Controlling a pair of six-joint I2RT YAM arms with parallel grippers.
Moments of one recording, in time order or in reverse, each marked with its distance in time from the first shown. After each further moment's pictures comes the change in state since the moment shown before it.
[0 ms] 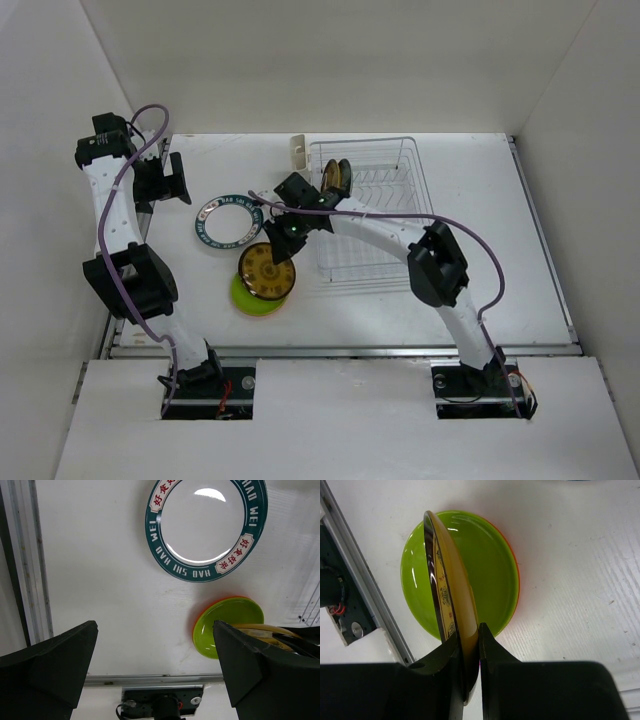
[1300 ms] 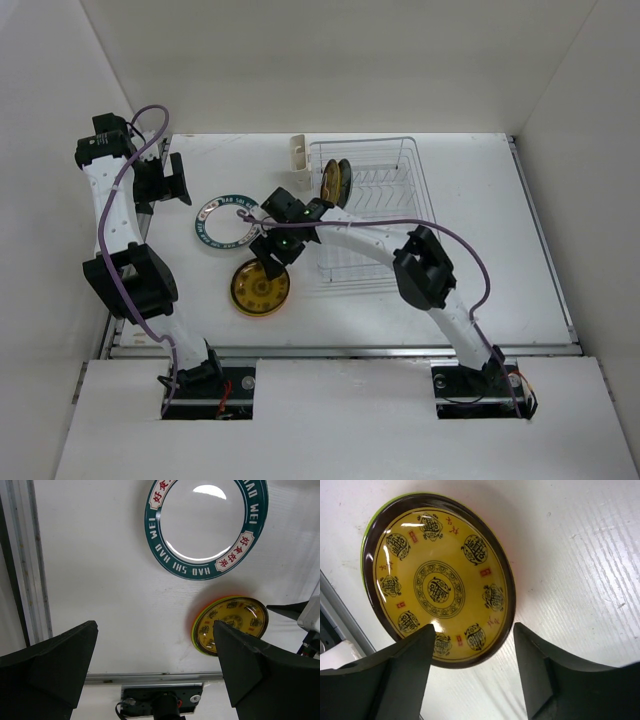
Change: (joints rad) left arm 0.000 0.000 0.000 -0.010 0.001 0.000; right arm 0.063 0.084 0.045 -0.050 0.144 -0.024
